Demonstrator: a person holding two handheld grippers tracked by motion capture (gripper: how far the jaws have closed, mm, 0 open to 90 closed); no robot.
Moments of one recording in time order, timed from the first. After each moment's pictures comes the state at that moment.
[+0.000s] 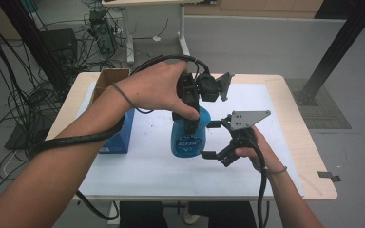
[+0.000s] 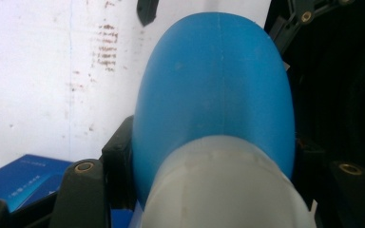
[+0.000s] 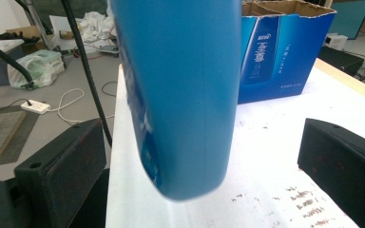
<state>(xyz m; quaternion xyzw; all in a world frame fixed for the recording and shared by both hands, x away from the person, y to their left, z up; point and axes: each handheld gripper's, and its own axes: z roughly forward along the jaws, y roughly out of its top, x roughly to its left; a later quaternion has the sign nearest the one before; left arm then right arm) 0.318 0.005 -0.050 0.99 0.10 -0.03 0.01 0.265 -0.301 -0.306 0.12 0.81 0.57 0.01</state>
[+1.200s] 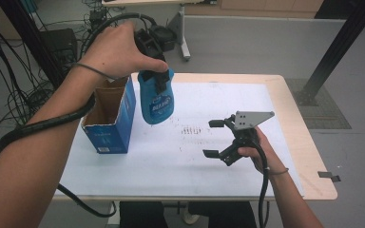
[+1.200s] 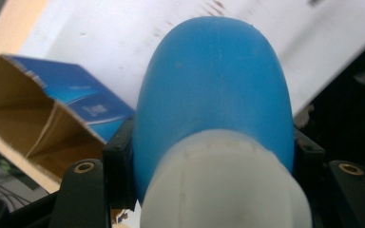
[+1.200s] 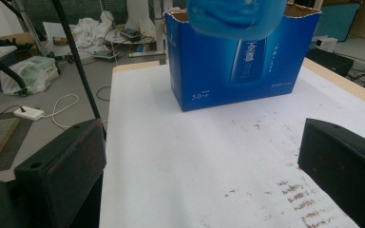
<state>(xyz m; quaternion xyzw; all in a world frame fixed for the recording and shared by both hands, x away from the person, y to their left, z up) 0.362 0.093 -0.004 0.92 0.38 0.03 0.03 0.264 -0.309 -0.313 0.13 0.81 0.57 0.02</state>
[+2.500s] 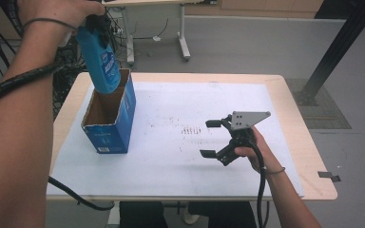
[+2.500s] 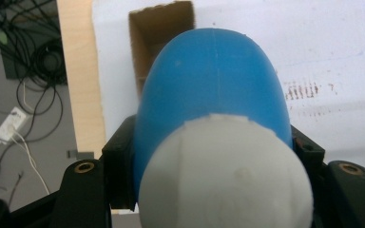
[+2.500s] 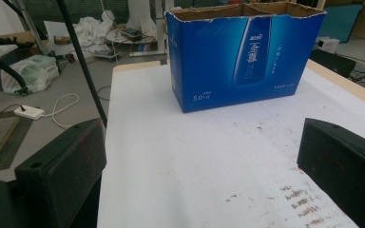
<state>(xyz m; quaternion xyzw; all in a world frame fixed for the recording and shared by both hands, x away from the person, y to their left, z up) 0.398 0.217 0.042 0.73 0.67 0.06 0.05 0.265 -0.301 -0.315 0.12 0.81 0.57 0.02</state>
